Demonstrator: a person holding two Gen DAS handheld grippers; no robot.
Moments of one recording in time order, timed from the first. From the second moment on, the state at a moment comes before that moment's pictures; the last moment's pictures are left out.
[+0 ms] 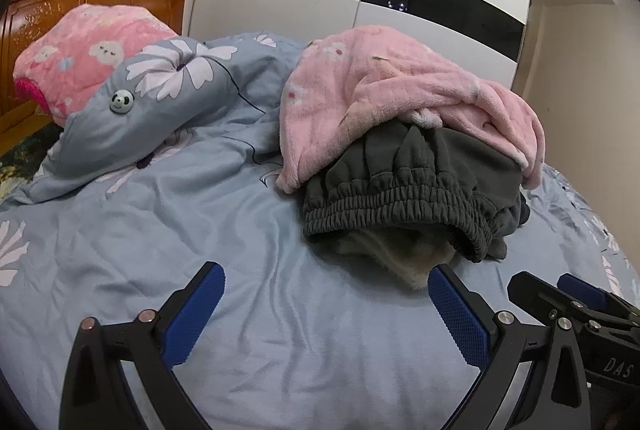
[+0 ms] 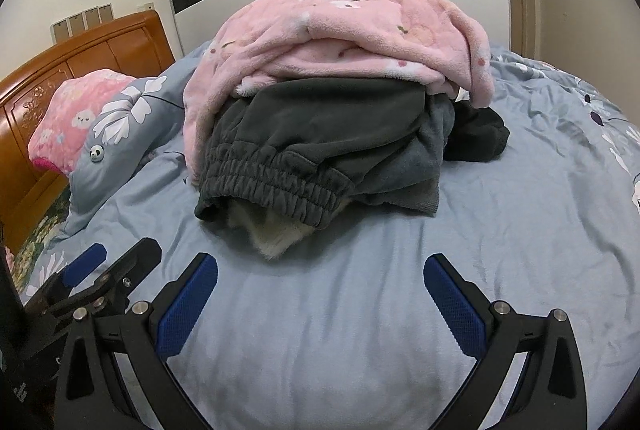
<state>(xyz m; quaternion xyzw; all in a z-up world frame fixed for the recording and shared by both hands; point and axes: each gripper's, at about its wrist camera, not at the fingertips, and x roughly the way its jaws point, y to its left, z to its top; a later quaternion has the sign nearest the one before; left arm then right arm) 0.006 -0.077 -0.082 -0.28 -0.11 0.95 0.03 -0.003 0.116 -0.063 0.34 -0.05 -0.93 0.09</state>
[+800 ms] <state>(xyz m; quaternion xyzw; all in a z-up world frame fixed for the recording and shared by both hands) 0.001 -0.083 -0.090 -0.30 -0.13 0.94 0.04 -0.014 0.114 -0.062 0.35 -0.05 -0.93 0.07</state>
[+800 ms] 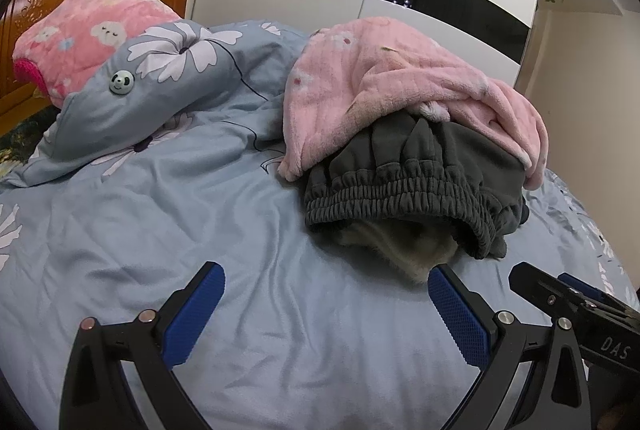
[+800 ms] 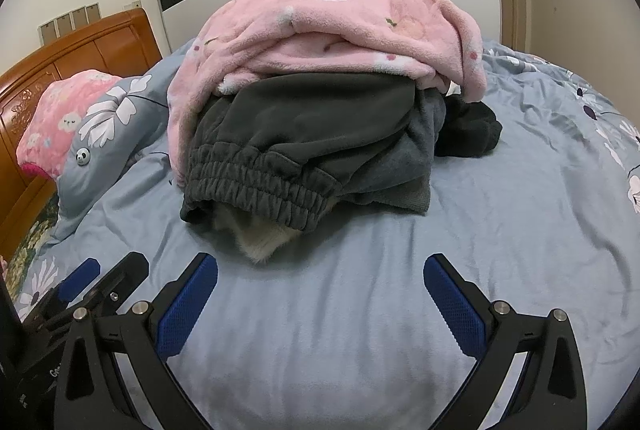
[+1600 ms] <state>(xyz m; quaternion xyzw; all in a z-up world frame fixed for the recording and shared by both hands) 0.000 -0.106 -0.097 -0.30 -0.17 0.94 0.03 -0.177 0.057 0.013 0.31 0.26 -0.91 0.03</state>
